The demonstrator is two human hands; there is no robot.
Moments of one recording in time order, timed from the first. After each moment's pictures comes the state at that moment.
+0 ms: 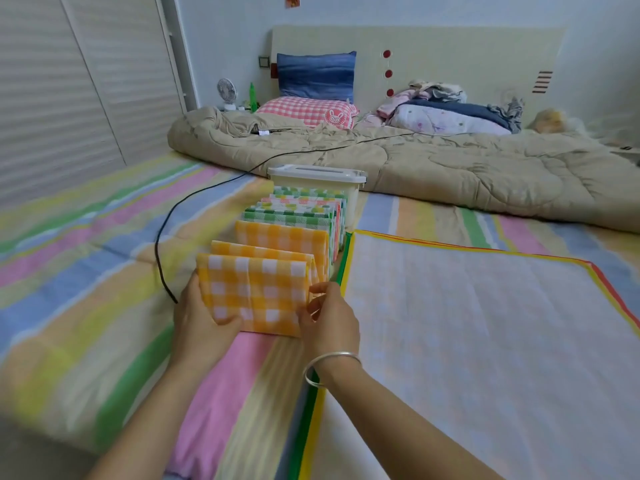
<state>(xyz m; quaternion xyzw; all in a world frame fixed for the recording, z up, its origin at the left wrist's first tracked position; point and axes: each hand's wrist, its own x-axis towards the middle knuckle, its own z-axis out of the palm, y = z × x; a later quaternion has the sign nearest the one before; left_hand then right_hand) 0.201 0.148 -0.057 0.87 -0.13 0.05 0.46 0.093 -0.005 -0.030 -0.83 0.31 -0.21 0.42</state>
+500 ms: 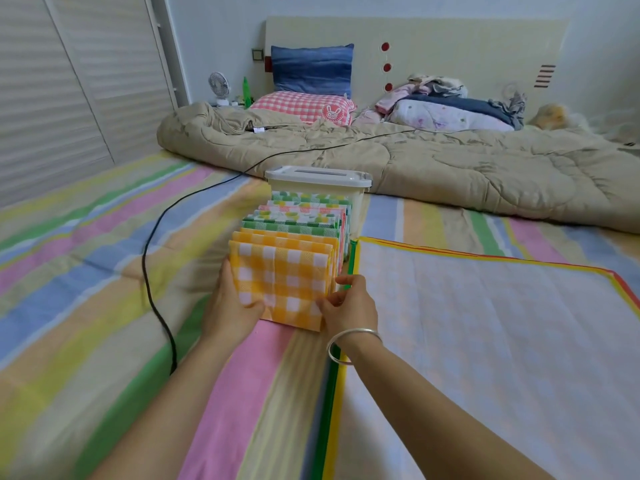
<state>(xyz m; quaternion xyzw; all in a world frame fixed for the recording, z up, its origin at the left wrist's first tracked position) 0.254 0.090 -0.051 0.87 -0.18 0.00 0.45 0.137 -0.056 -0.026 -0.78 0.36 -0.19 0.47</state>
